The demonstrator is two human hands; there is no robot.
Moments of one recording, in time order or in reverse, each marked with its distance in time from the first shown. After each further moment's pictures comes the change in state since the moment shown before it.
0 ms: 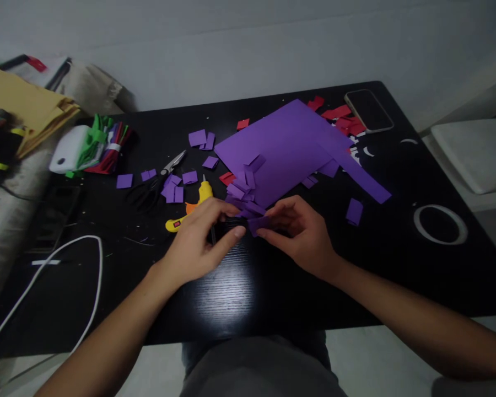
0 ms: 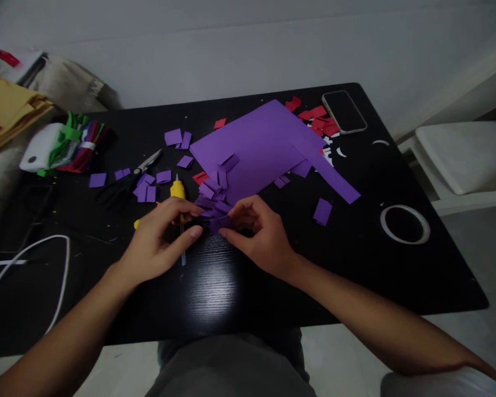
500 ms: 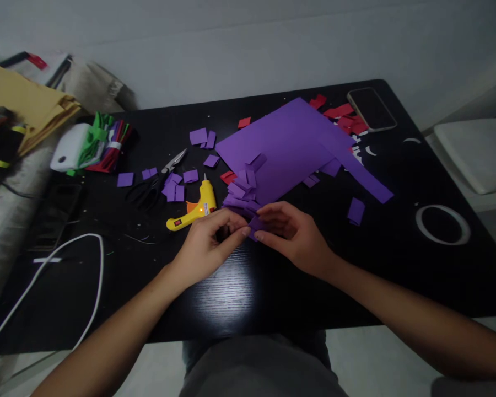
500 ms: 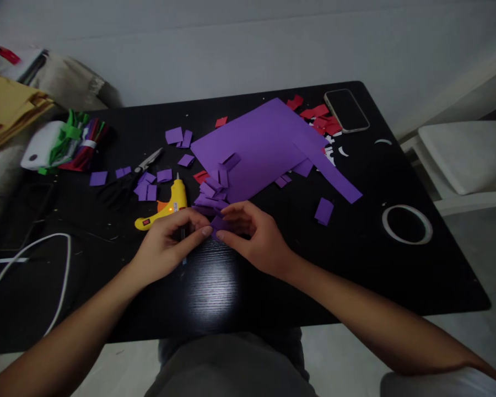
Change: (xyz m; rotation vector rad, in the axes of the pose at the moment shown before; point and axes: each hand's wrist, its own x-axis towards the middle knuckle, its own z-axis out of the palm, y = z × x) left_hand -0.005 -0.002 0.022 -0.330 -0.027 -0.190; right_hand -0.001 0.006 0.000 -0.010 -0.123 0.079
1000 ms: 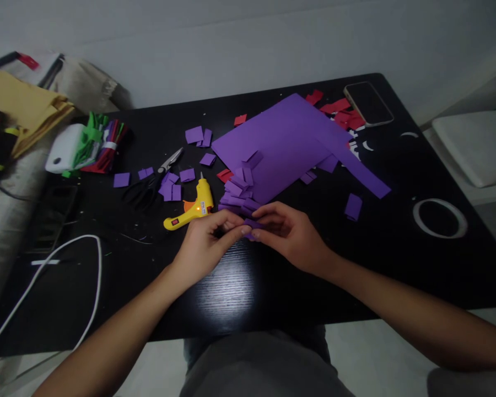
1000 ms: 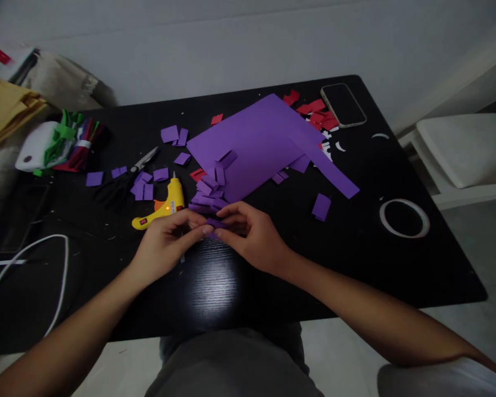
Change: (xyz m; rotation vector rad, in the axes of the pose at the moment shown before) left_hand 0.000 -0.003 0.007 -0.125 0.018 -0.122; right_hand -0.001 0.000 0.001 0.029 -0.041 0.130
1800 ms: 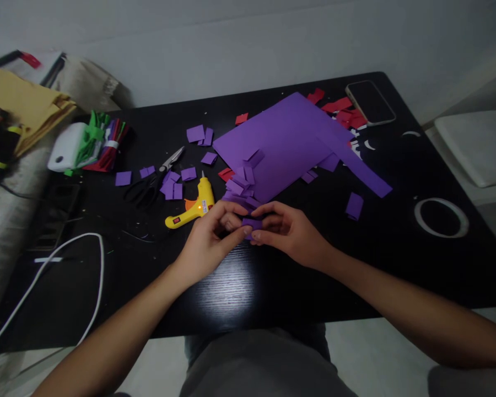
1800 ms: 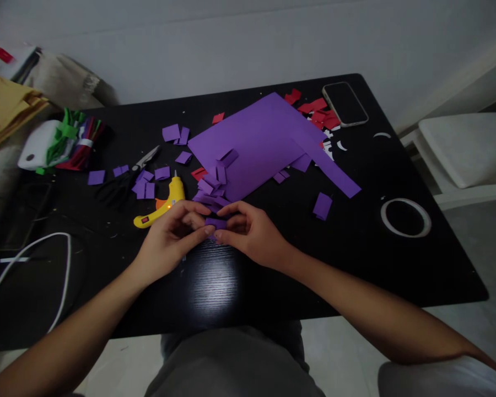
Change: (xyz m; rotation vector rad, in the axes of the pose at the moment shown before) left_hand -0.001 0.003 0.005 -0.234 -0.023 0.004; right_hand 0.002 -0.005 -0.002 0.043 -0.079 0.104
